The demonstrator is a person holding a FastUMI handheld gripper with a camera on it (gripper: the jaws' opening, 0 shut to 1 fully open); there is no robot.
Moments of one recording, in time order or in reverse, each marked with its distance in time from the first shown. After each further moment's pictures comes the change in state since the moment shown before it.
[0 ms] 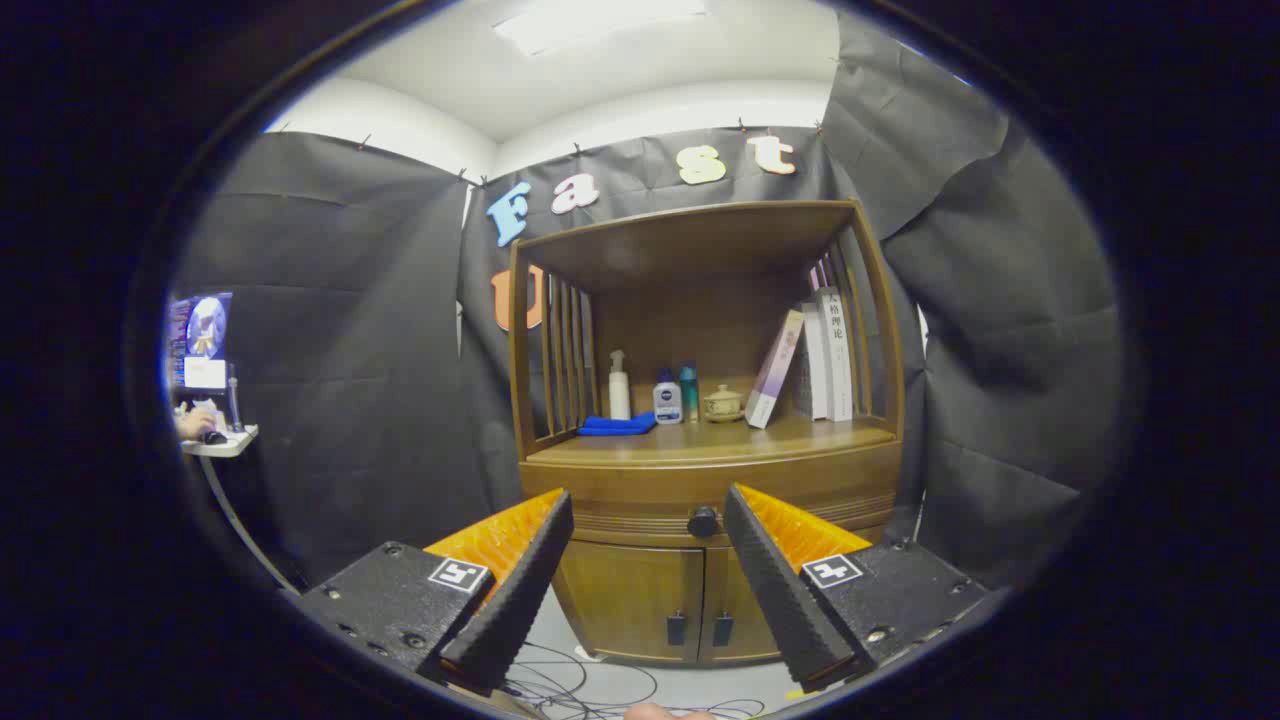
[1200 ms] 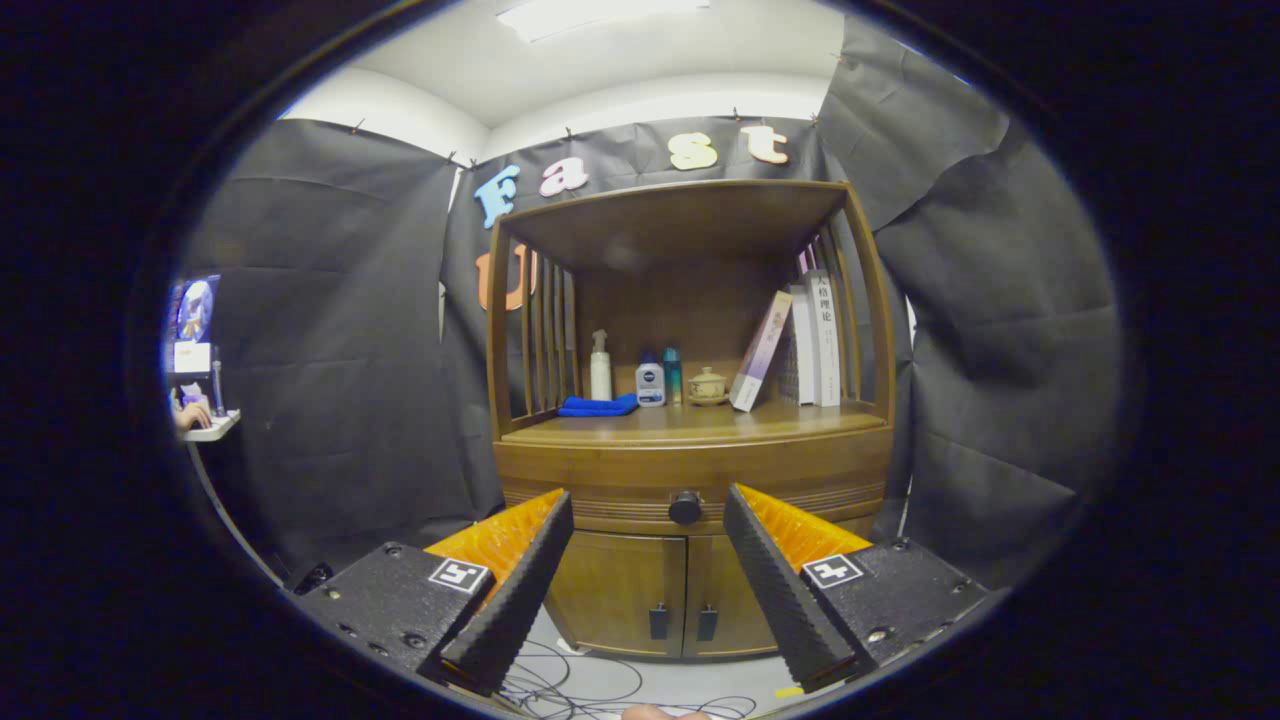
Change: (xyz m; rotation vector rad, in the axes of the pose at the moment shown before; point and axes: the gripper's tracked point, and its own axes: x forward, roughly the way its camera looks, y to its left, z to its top) arm 0.034 -0.012 -0.033 -0.012 0.053 -0.065
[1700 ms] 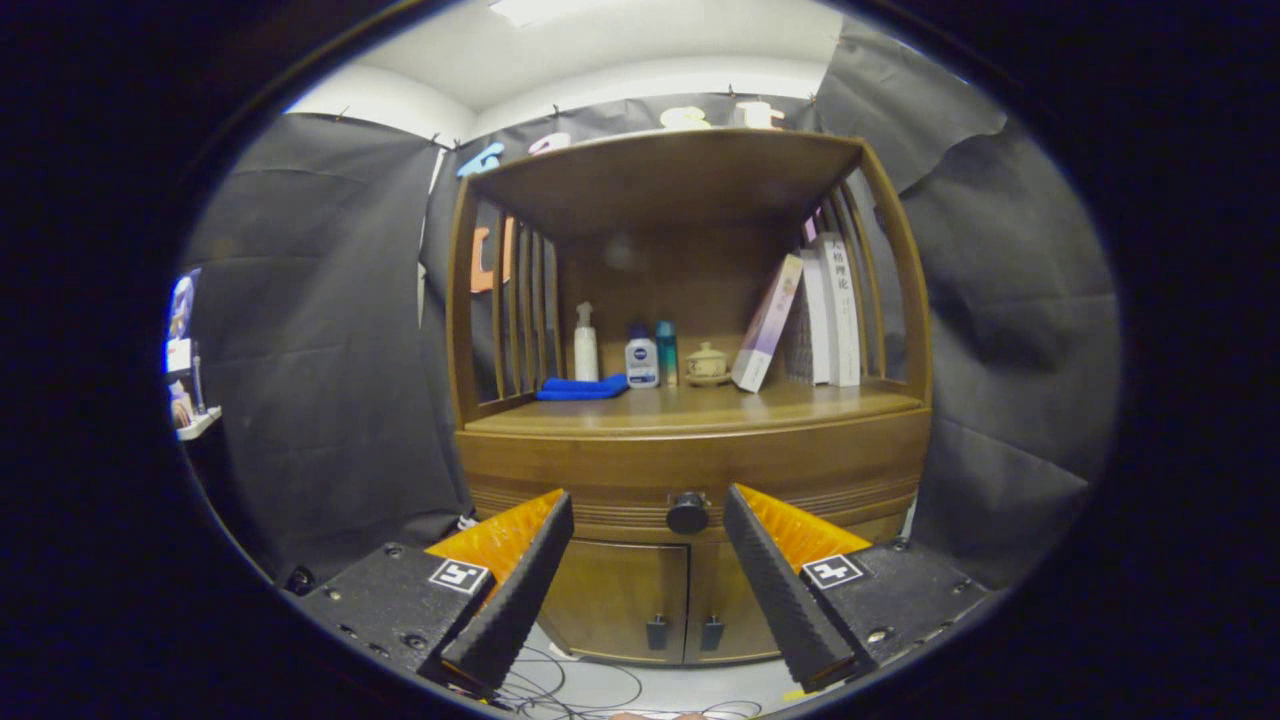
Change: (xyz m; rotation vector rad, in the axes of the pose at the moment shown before) arm 0.092 -0.009 -0.028 0.010 0.068 -0.030
